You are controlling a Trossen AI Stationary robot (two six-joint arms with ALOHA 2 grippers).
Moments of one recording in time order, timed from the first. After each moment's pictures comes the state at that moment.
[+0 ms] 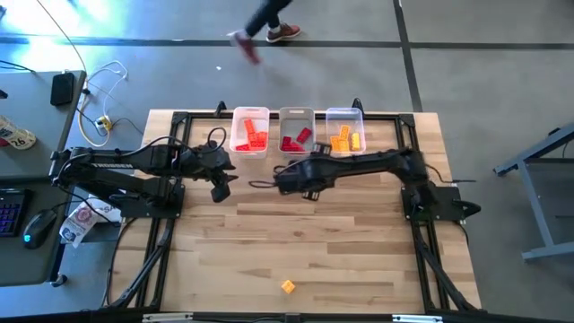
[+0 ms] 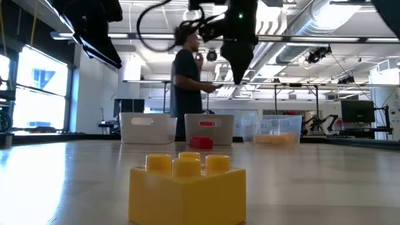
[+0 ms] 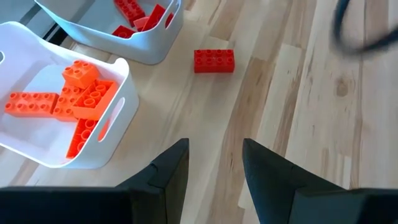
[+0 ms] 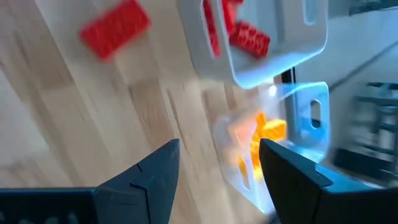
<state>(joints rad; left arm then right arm) 0.19 0.92 0.76 -0.67 -0.19 -0.21 0.06 2.06 1.89 -1.46 0.61 0.33</state>
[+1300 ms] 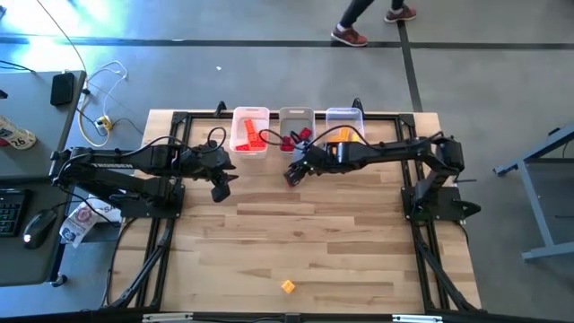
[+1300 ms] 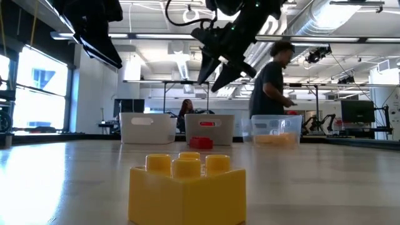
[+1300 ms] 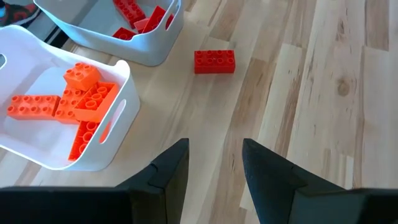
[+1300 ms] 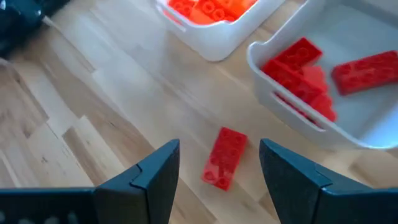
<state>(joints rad) 0.19 0.92 0.76 -0.67 -0.19 -0.19 -0.09 1.75 1.34 -0.47 0.27 0.65</state>
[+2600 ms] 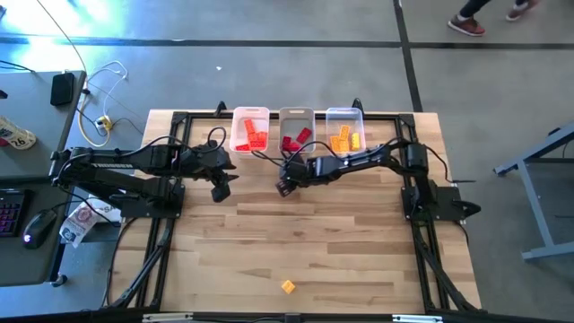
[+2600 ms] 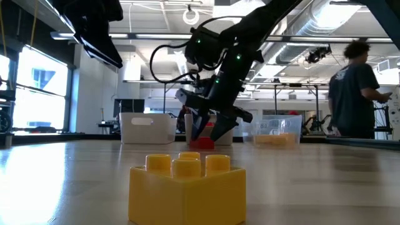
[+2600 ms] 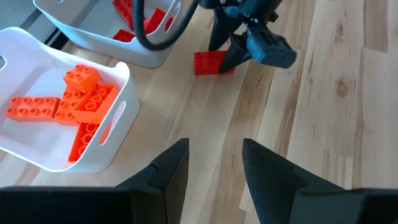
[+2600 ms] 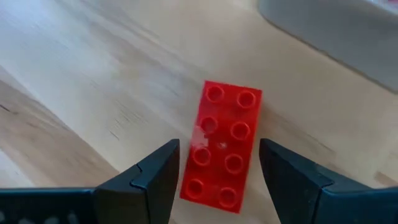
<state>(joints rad) 0.19 0.92 0.76 -0.66 -0.19 -0.19 -0.09 2.05 1.34 -0.37 0.26 0.81</state>
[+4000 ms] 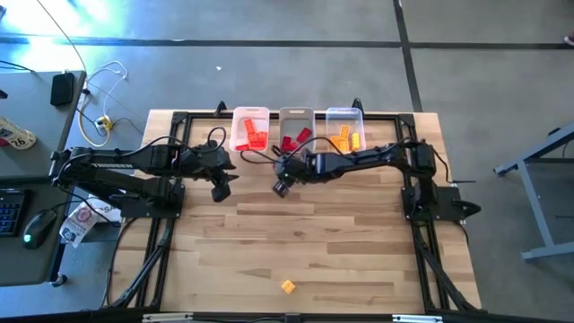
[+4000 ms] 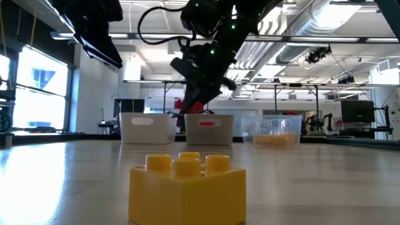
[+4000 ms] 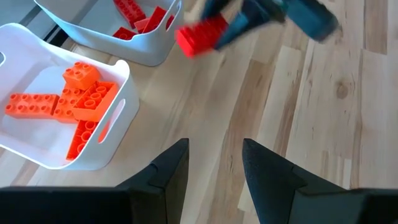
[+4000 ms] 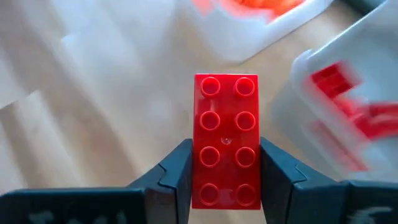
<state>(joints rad) 0.19 0.92 0.76 -0.66 -0.19 -0.21 -0.06 1.98 1.45 -0.41 0.35 0.44</state>
